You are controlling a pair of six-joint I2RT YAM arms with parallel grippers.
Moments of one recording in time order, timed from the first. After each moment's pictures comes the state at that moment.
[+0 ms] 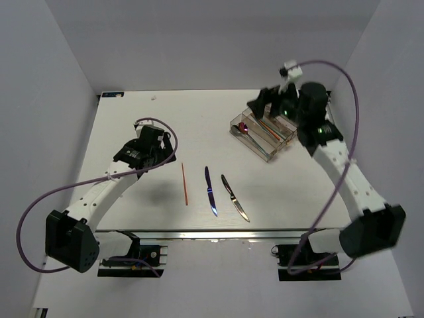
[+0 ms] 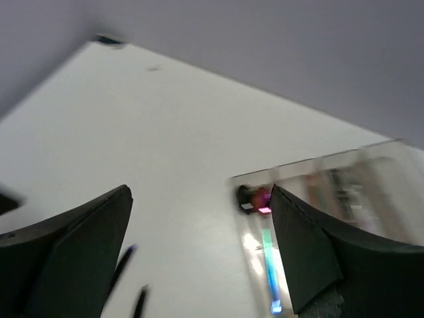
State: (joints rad) left arm -0.41 1.25 1.00 -0.62 -0.33 -0.59; right arm 0.30 1.46 1.47 -0.20 -0.21 0.02
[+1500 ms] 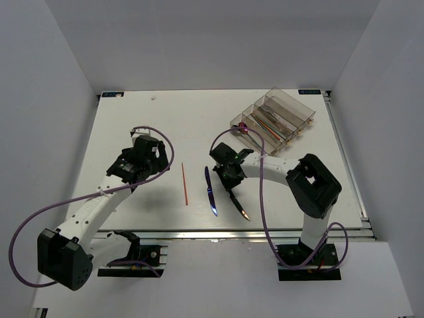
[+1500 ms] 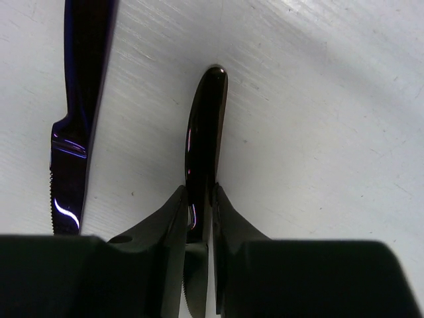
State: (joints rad) left arm -0.41 1.10 0.87 -0.60 -0.41 -0.48; right arm 0.86 1.85 1.18 -0.55 0.06 0.26
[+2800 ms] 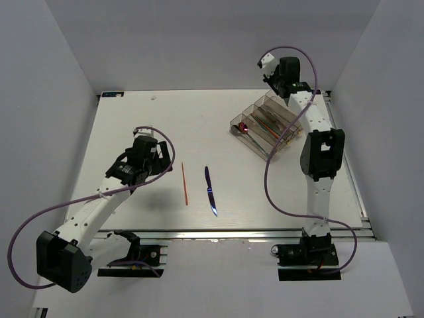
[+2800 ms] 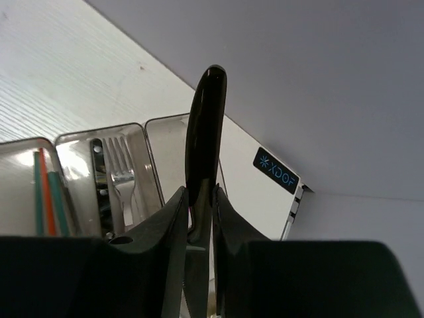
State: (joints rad) left arm -0.41 1.07 0.86 -0.57 -0.32 -0.45; right arm 0.19 2.19 2.09 -0.38 0.03 -0.65
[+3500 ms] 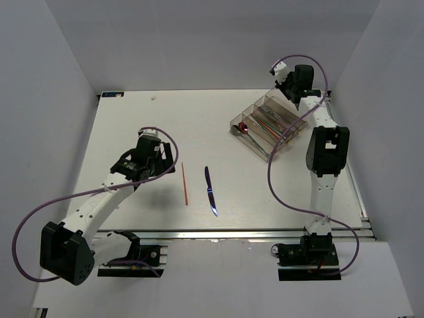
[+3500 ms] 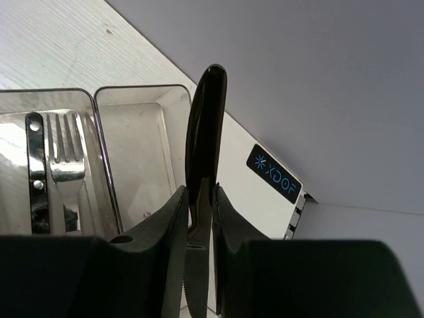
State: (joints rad) left arm -0.41 1.14 0.86 -0.56 -0.26 -0.44; right arm 0.06 2.32 2.05 -0.22 -0.14 -0.77
